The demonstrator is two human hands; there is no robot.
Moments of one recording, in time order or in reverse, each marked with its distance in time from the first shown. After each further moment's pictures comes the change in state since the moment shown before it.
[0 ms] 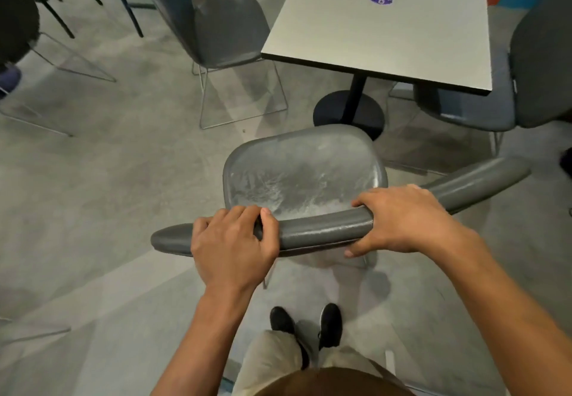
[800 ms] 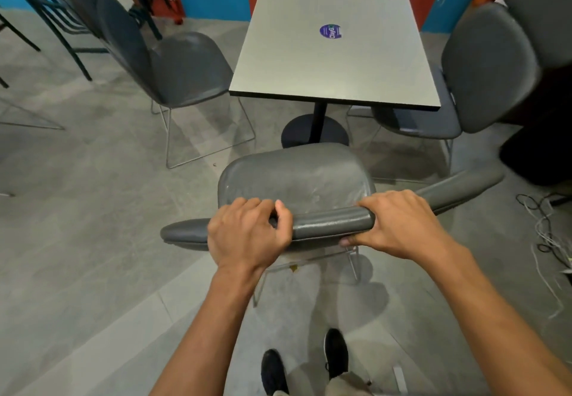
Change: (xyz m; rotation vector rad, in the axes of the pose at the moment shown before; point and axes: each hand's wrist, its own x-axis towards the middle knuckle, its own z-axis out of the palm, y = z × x) left_hand 0.092 -0.009 0.039 -0.102 -0.066 0.244; right_hand 0.025 -0.006 -0.007 0.032 0.292 0.175
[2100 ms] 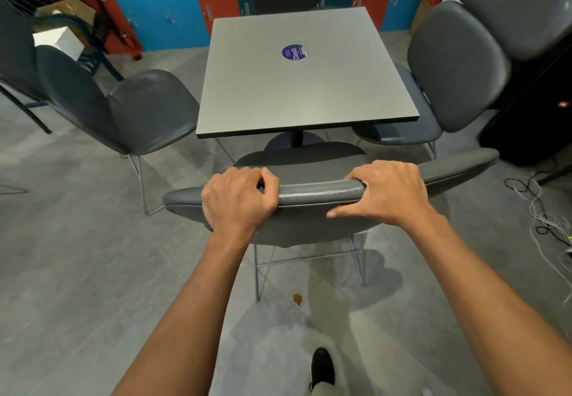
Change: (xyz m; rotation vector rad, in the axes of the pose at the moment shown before) left_hand 0.175 0.008 0.087 -0.102 0.036 0.115; right_hand 0.133 0.064 -0.023 -0.025 0.238 0.184
